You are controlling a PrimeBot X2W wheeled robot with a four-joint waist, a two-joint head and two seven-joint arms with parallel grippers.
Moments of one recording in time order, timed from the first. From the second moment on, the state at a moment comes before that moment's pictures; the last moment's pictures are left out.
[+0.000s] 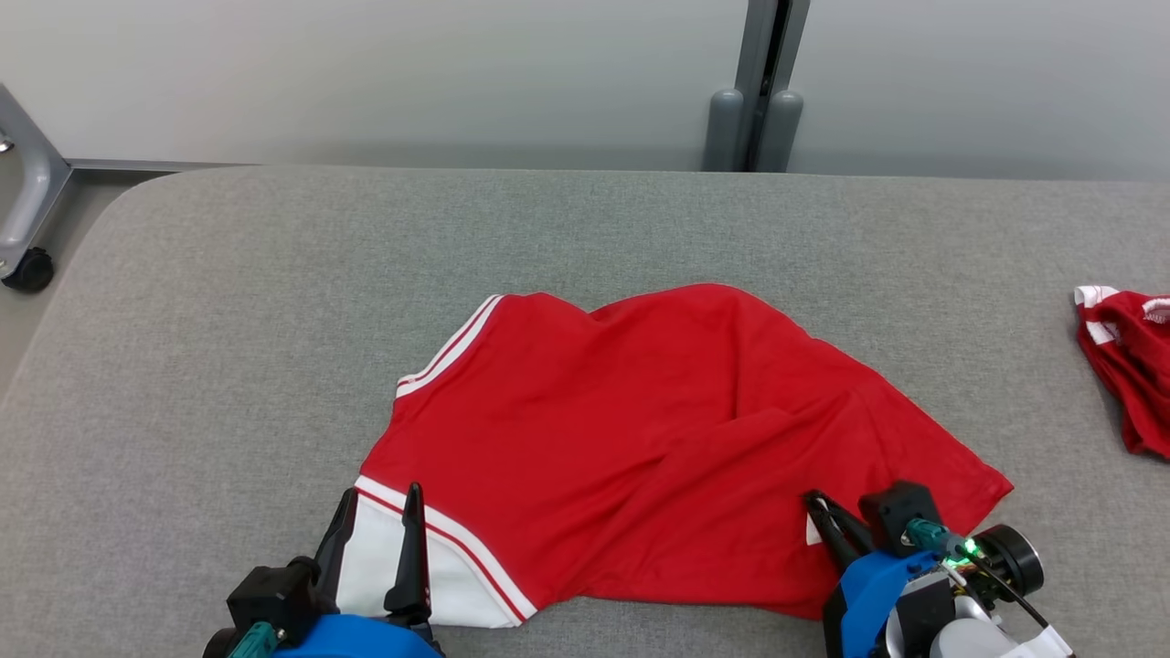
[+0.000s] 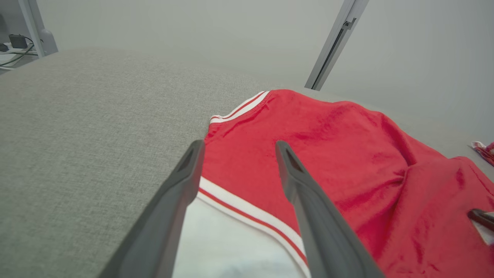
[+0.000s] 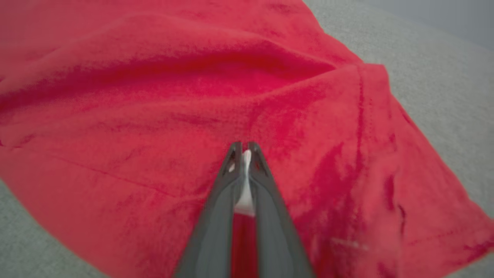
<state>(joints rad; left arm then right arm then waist) -0.01 0.14 -0.30 0.27 -0.46 0.02 -0.23 -0.19 -0.13 0.22 0.48 0.03 0.13 0.04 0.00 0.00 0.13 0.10</state>
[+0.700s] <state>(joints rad) -0.03 0.16 -0.29 0.25 -0.46 0.04 -0.24 0.09 -0.21 0.37 -0.06 0.19 0.13 0.16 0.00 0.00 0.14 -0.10</state>
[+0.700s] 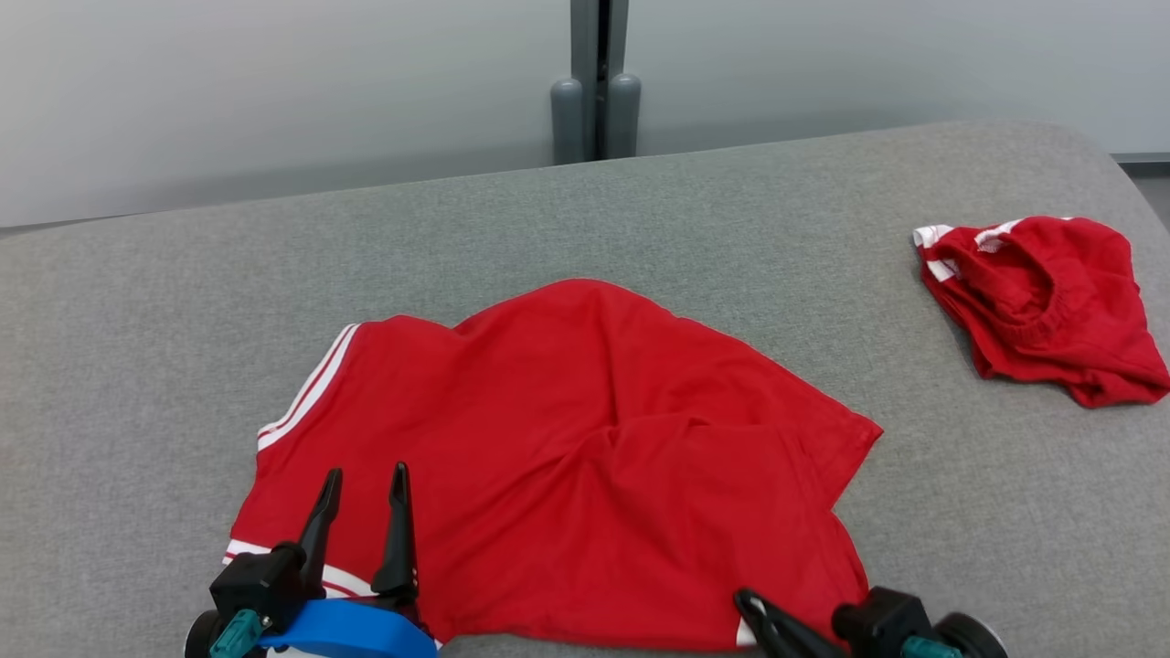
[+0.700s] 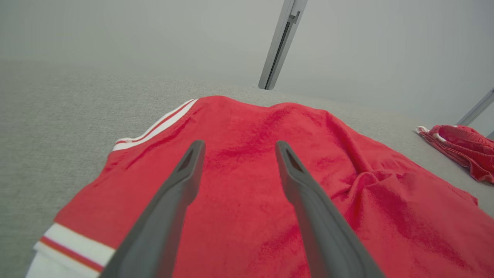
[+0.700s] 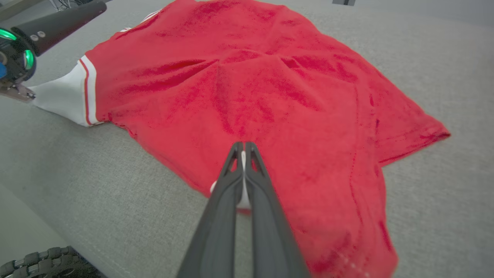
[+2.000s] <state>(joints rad) -0.05 0.17 -0.30 0.26 -0.48 0.05 -0.25 -0.17 -0.26 0.19 0.40 0.28 0.13 0.24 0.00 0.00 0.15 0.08</state>
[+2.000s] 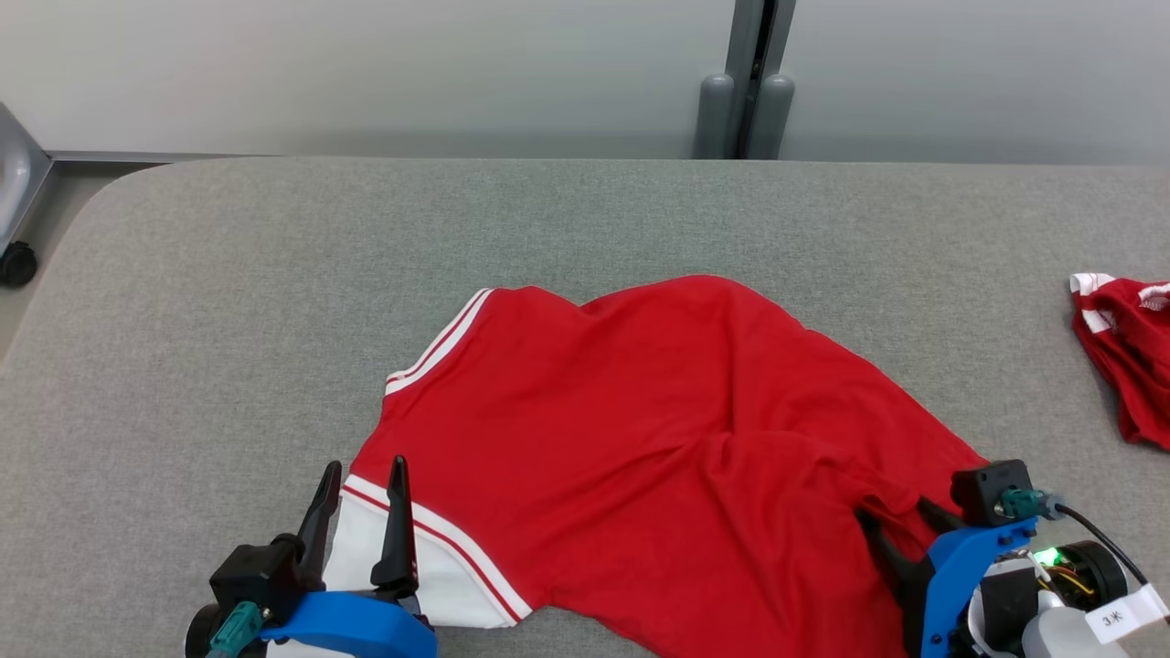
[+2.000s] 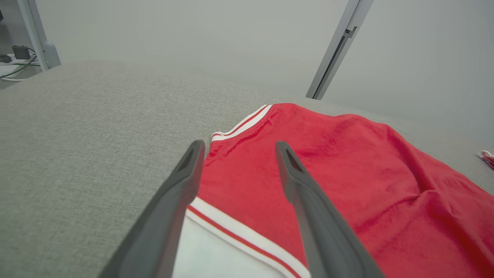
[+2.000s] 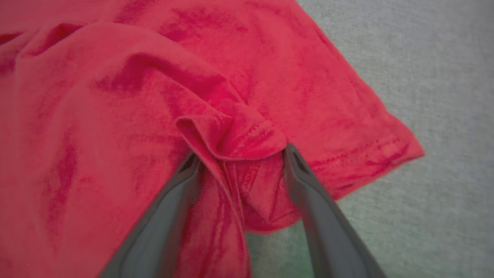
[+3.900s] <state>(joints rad) -0.06 0.15 -0.32 0.28 -0.47 0.03 -0.26 -0.47 -0.18 0.16 0.79 0.02 0.13 -0.18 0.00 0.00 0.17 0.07</state>
